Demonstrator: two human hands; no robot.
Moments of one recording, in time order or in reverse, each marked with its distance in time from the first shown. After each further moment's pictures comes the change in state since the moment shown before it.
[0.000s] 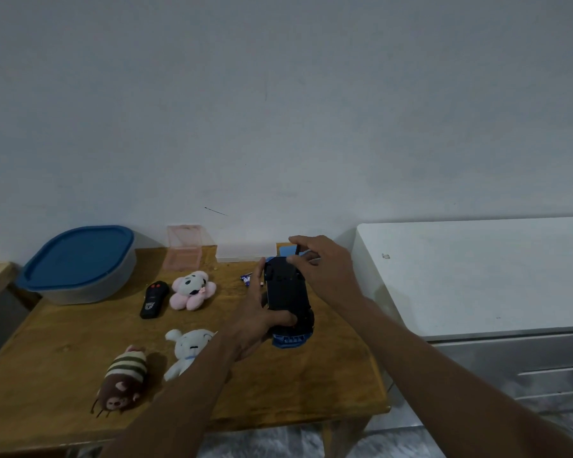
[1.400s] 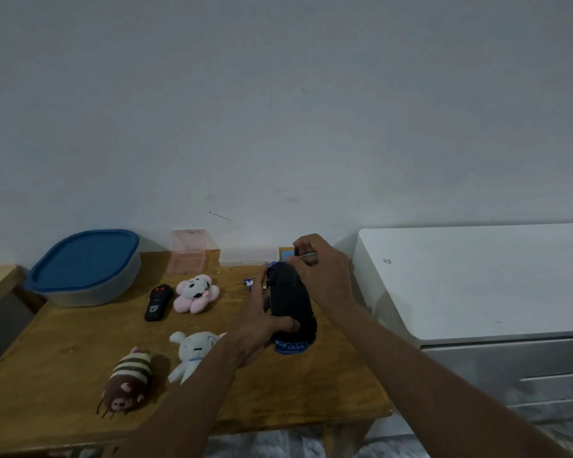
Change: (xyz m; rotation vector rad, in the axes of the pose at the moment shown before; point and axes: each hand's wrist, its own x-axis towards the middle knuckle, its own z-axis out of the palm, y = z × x) left_hand -0.013 0.002 0.003 0.010 0.036 0.000; right_hand -0.004 -0.017 0.011 0.043 0.102 0.075
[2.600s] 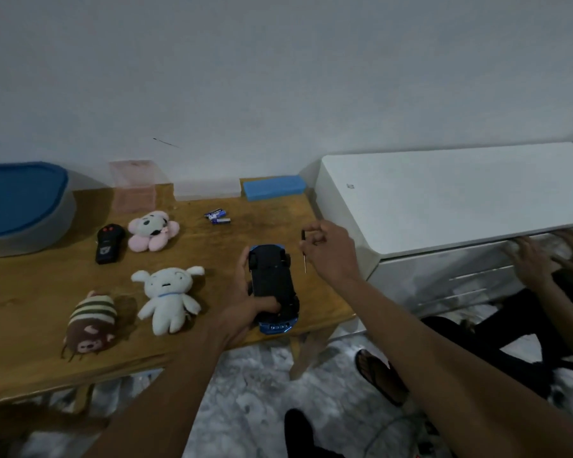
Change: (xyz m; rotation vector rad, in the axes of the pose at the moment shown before) left_hand -0.036 -0.076 0.009 -0.075 -0.082 -0.139; right_hand -0.078 0.046 -0.029 -0.162 -0.036 0.462
